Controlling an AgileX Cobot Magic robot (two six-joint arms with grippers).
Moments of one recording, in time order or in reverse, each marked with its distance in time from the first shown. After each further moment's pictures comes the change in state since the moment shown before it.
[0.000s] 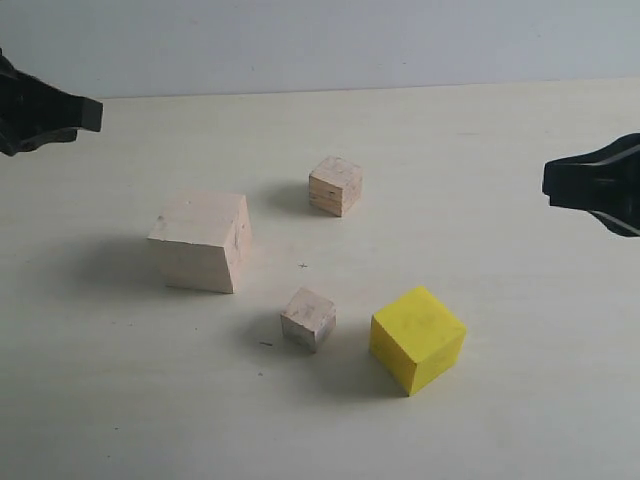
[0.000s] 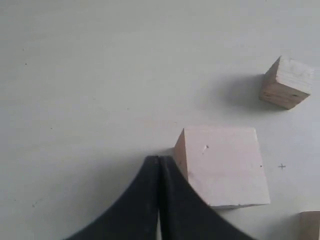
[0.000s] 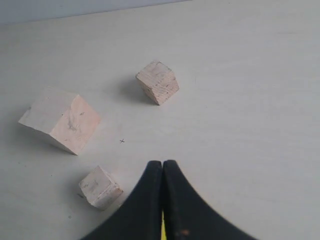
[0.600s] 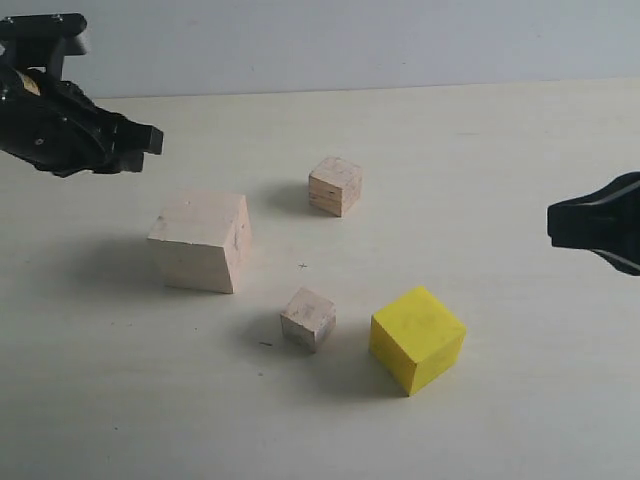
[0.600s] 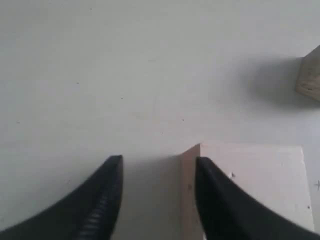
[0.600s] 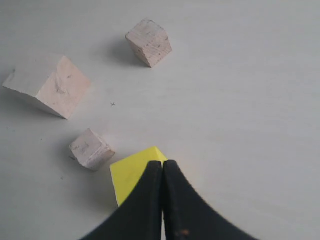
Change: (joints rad) left arm 0.000 0.318 -0.121 -0.017 -0.053 -0.026; right arm 0.000 0.000 0.000 0.002 0.131 0.000
